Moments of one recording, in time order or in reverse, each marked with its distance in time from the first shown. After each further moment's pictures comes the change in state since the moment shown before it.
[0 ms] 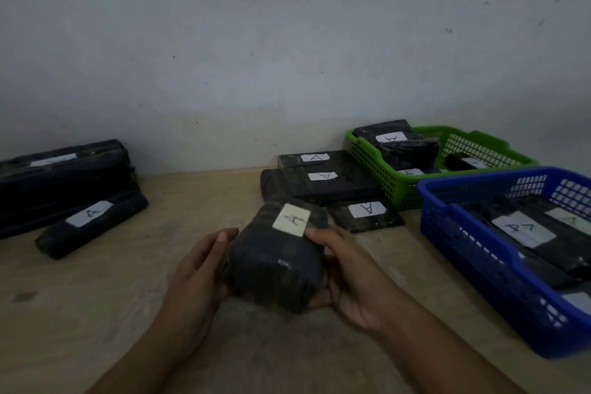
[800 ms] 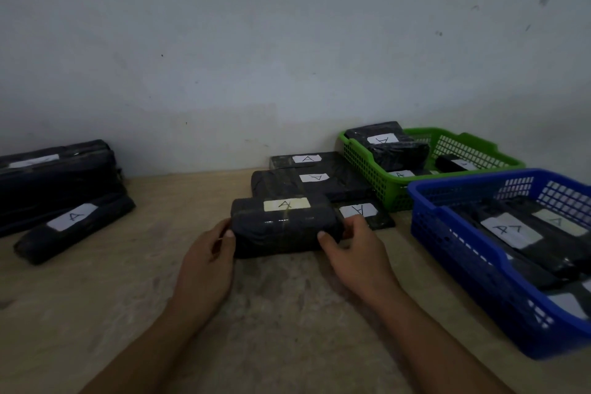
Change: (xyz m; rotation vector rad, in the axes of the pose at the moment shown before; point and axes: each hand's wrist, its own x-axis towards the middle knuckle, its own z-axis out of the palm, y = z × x) left_hand 0.038 -0.017 0.010 0.756 0.127 0.291; right_hand 0.017 -0.013 -0.029 -1.010 0.570 -0.348
